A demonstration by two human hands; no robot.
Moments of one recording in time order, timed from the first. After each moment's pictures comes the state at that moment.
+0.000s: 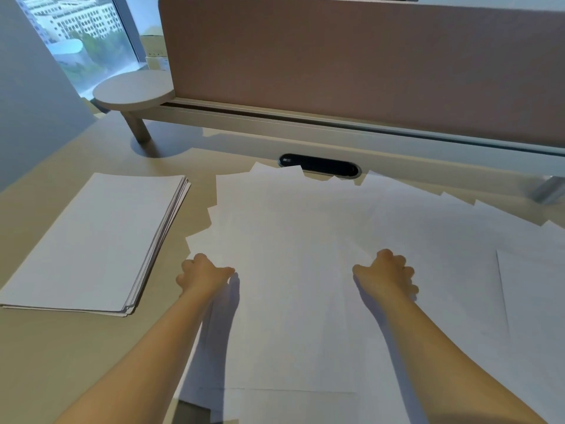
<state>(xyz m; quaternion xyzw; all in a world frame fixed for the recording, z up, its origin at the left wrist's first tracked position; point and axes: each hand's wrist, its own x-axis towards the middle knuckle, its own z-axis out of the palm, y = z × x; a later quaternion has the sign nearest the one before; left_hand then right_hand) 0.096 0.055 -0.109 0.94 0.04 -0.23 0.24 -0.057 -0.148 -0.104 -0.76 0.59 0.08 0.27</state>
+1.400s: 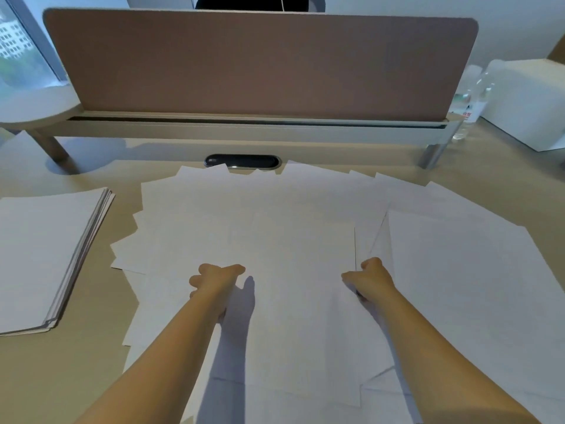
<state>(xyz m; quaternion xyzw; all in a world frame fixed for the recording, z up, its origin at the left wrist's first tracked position) -0.017 -0.028 -0.103 0.87 0.09 -0.34 0.34 -0.194 -0.184 -0.115 -0.62 0.60 -0.03 0.51</state>
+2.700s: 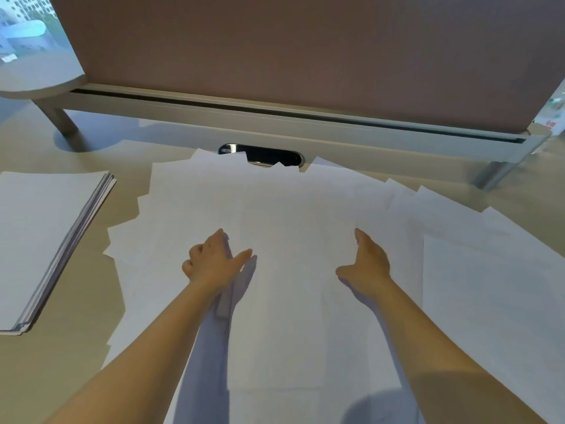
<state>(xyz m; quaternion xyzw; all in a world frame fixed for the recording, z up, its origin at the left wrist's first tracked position) 0.031 -0.068 -0.116 0.95 -0.13 -0.20 0.18 -0.116 -0.248 -0.127 -0.82 0.46 0.03 0.35</state>
